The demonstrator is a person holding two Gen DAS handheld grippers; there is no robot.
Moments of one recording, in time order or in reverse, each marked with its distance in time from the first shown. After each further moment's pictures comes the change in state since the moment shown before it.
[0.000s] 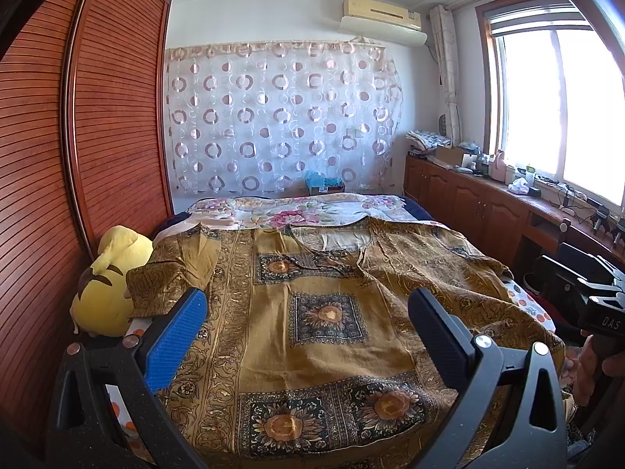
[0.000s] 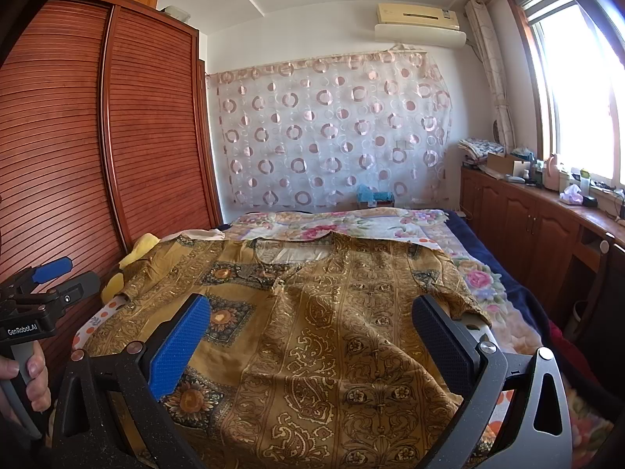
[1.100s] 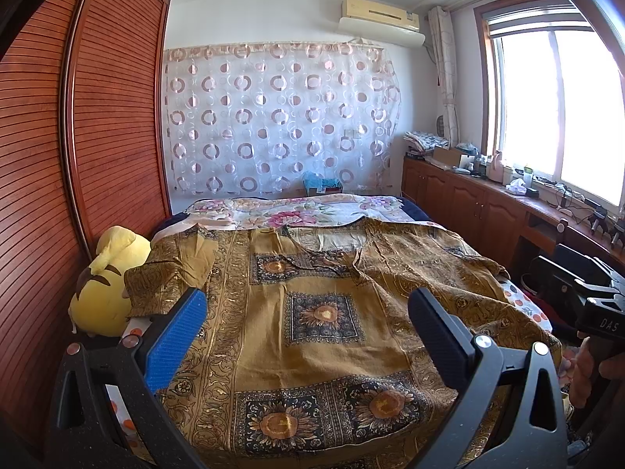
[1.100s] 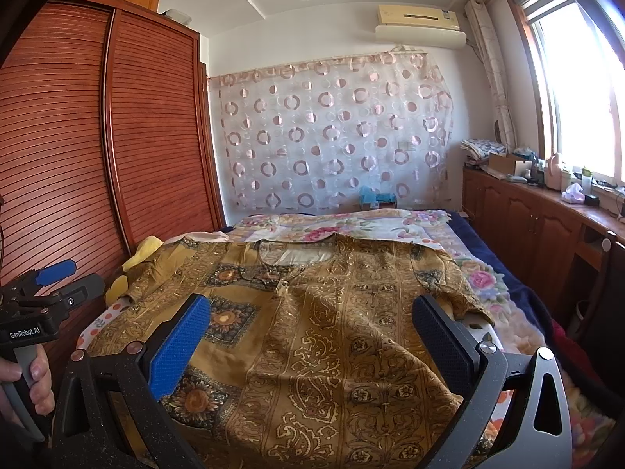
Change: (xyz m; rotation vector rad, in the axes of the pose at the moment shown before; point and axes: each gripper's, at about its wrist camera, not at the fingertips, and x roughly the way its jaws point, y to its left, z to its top) left arm -0.004 -0.003 0.004 0.000 -0.009 -0.004; right arm -0.001 0.002 -0.001 0.008 -0.007 0.009
